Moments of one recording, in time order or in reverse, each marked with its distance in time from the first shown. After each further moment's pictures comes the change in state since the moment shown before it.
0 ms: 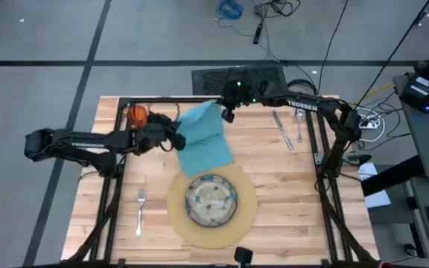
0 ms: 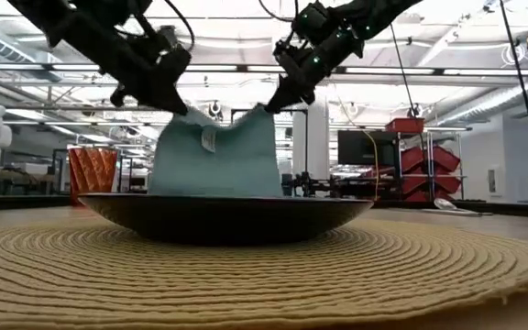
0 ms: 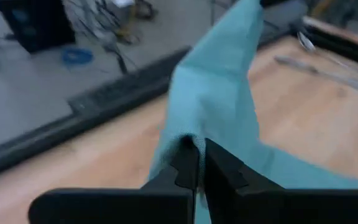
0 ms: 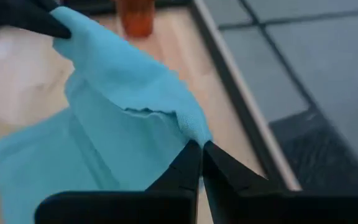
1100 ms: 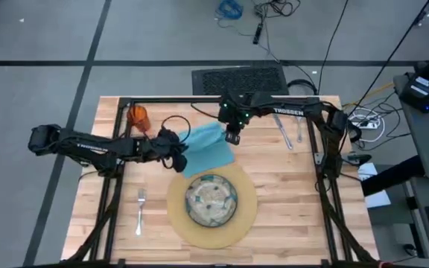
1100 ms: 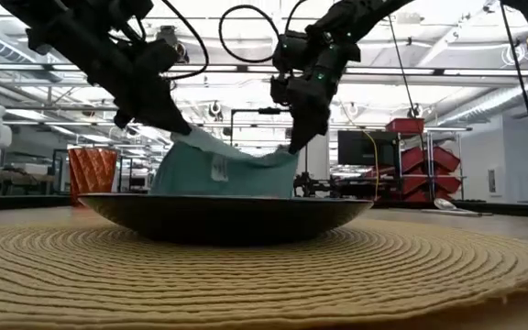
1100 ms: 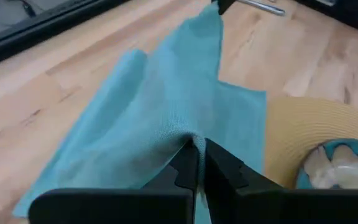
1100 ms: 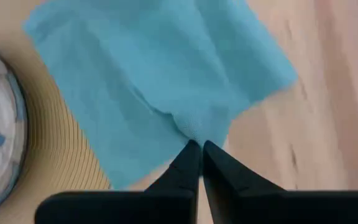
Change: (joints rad) left arm -0.202 0.108 -0.030 -0.042 0.247 -0.142; right arm 0.135 0.115 0.036 -0.497 -0.020 0.092
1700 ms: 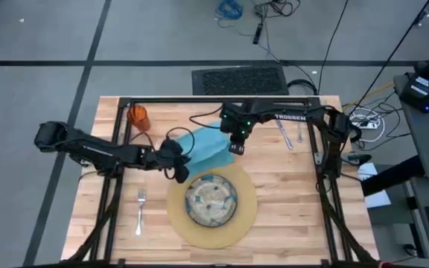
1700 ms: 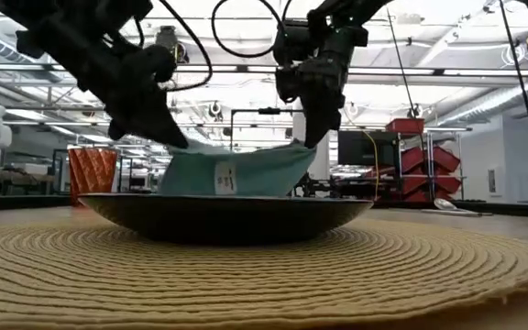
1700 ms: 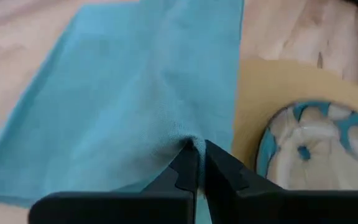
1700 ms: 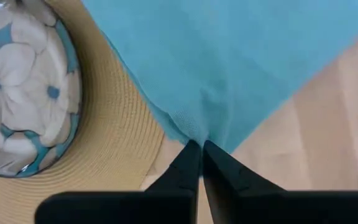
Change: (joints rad) left arm -0.120 0.144 -0.001 0.018 -0.001 -0.128; right arm 0.091 -0.026 0.000 -0.141 -0.032 0.094
